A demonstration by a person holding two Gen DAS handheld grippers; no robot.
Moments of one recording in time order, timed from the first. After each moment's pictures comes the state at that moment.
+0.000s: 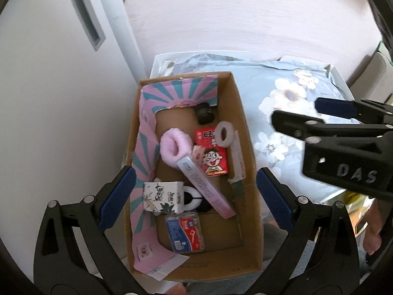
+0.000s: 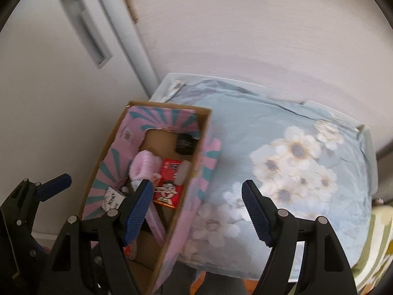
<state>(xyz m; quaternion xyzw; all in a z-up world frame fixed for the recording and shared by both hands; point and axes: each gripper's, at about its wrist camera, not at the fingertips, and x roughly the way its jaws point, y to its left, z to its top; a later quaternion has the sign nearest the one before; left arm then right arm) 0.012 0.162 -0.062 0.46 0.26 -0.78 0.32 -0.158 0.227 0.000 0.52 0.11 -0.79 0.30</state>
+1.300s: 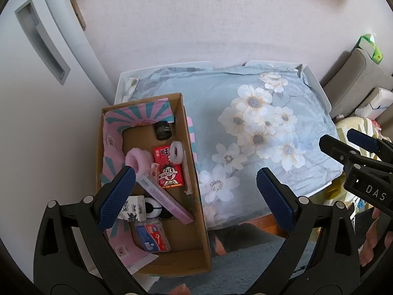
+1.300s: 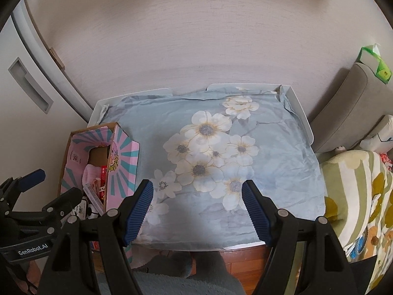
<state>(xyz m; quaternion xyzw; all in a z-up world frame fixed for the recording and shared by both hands) -0.046 0.178 -0.014 0.48 0.25 -0.79 0.27 -0.167 0.350 0.035 0.53 0.05 -0.83 0.16</state>
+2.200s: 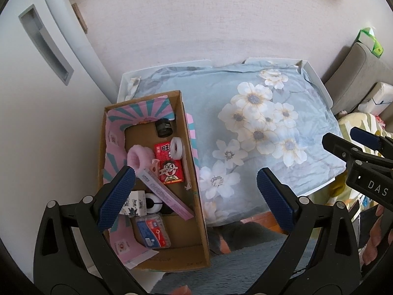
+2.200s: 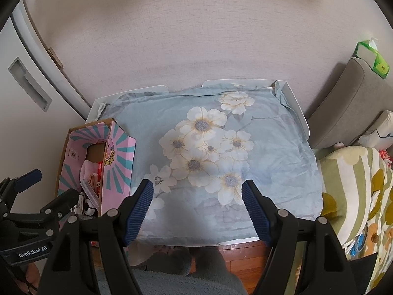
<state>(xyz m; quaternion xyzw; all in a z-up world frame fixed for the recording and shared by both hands) -0.046 0.188 -0.013 0.49 0.23 -0.80 0.27 -0.160 0.359 0.034 0.53 0.05 -0.83 0.15</state>
